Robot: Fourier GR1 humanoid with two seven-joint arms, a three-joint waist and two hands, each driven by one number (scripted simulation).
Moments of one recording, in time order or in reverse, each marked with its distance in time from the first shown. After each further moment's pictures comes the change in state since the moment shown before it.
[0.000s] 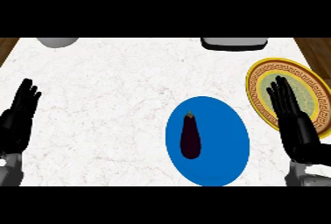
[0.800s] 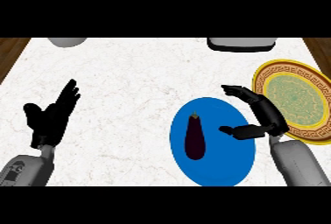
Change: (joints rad) left arm -0.088 -0.093 -0.130 0.039 -0.034 -0.054 0.157; right arm -0.255 -0.086 0.112 0.436 0.115 0.236 -0.183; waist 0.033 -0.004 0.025
